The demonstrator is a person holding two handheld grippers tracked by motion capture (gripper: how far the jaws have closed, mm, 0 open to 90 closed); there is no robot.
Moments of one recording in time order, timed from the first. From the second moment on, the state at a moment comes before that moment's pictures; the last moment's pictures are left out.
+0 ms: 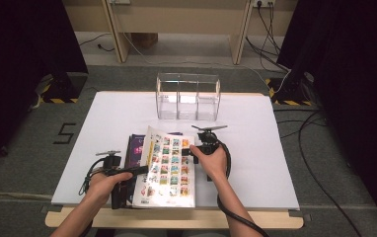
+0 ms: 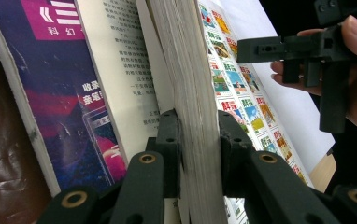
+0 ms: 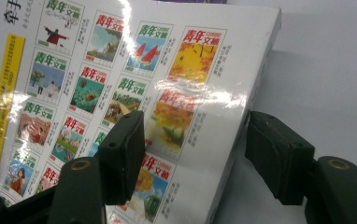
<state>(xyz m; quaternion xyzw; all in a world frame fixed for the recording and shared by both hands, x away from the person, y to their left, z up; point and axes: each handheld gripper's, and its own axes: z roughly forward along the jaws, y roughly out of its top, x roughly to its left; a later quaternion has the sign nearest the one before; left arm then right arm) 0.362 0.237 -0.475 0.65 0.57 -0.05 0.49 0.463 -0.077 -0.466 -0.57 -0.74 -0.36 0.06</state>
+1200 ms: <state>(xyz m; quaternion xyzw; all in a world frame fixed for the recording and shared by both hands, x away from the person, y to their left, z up) 0.376 0.236 -0.473 0.67 0.58 -0.06 0.46 0.470 -0.081 -0.453 -0.58 -0.71 -0.39 0.08</state>
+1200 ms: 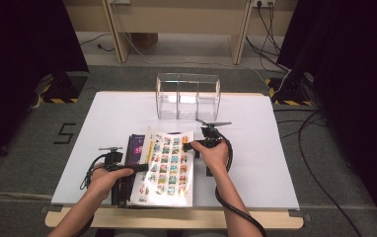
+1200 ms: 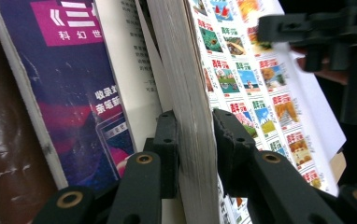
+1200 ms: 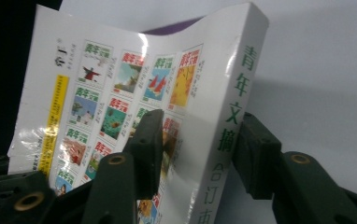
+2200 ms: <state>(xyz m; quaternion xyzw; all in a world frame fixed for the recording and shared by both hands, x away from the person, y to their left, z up) 0.374 0.241 -0.470 0.68 0.57 -0.04 0.47 0.469 -0.069 -0.431 -0.56 -0.71 -0.41 0.09</state>
